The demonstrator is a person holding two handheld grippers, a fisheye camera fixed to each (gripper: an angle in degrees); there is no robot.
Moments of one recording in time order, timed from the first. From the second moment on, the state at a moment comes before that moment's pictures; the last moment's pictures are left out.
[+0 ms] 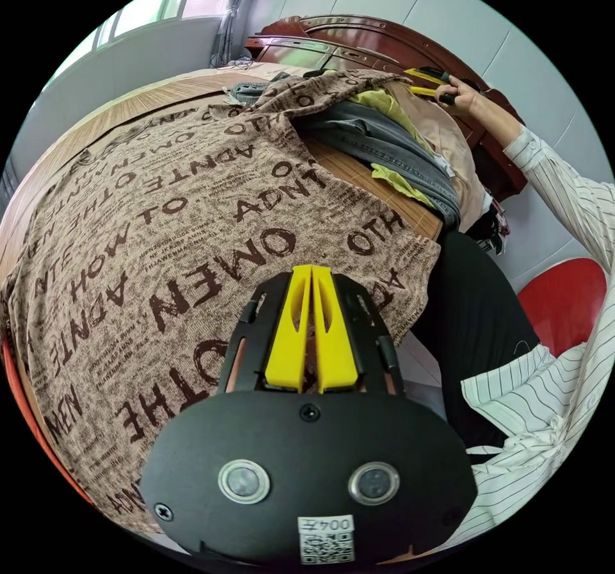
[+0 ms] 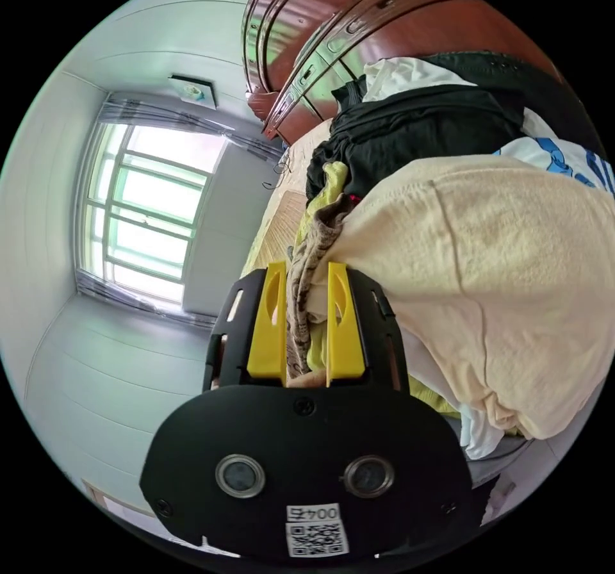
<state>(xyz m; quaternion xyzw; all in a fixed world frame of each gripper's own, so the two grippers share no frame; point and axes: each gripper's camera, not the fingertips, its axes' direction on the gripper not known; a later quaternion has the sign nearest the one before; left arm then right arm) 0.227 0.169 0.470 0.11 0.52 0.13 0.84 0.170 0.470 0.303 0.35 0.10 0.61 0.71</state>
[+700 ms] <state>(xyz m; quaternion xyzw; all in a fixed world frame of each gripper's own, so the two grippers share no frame) 0.216 0.155 0.493 0.13 0.55 0.11 0.82 0.040 0.109 0.388 0.22 0.23 0.23 0.92</state>
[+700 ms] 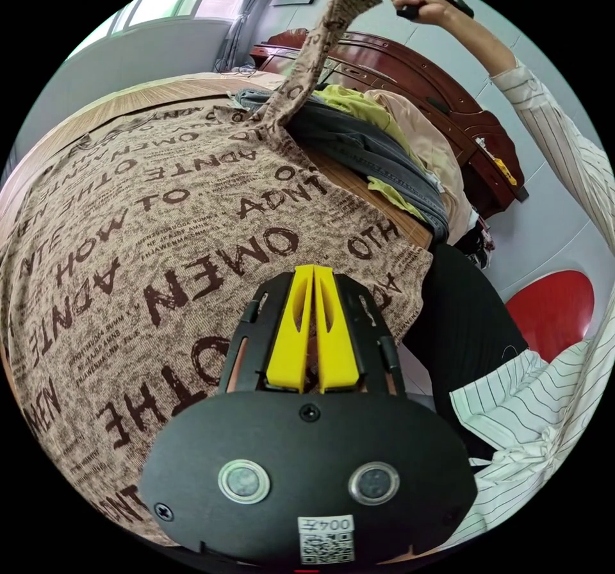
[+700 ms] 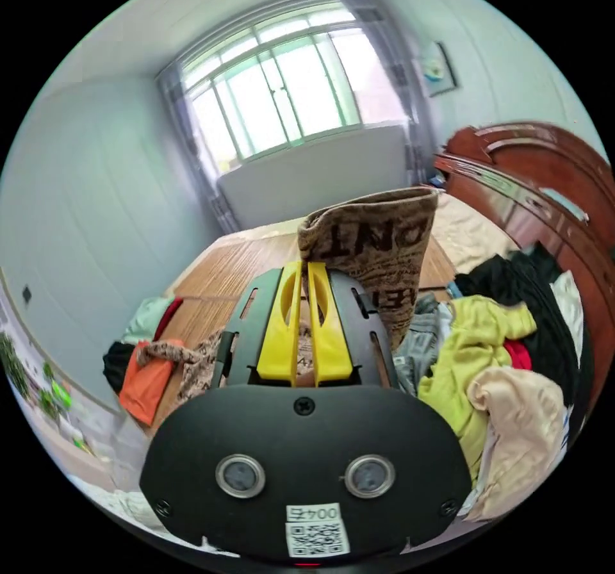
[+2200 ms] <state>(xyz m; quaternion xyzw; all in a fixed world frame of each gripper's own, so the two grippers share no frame) 0.222 -0.297 0.483 0.11 0.45 0.07 0.88 0.181 0.222 0.627 0.05 0.09 0.38 0.92</state>
